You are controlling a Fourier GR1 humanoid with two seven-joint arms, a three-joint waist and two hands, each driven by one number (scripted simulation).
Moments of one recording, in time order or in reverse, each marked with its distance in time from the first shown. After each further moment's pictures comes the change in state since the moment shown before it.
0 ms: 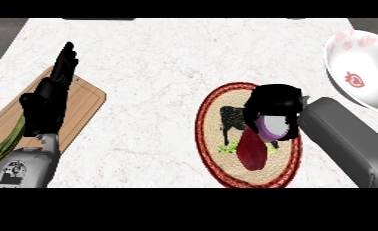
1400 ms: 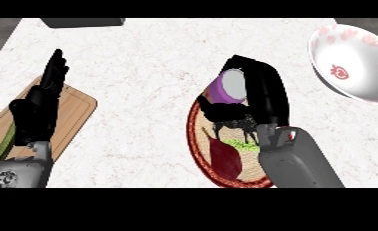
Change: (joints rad) left arm 0.057 -0.001 0.035 -0.028 -0.012 0.010 0.013; right arm 0.230 0.431 -0.368 -0.668 0.089 -0.462 1.511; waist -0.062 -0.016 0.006
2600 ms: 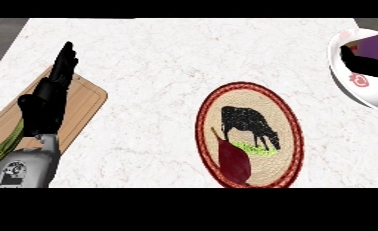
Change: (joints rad) left arm -0.056 -0.034 0.007 0.025 -0.017 -0.059 -0.030; right arm 0.023 -0.356 -0.635 0.286 -0.143 -0.134 -0.404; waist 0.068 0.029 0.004
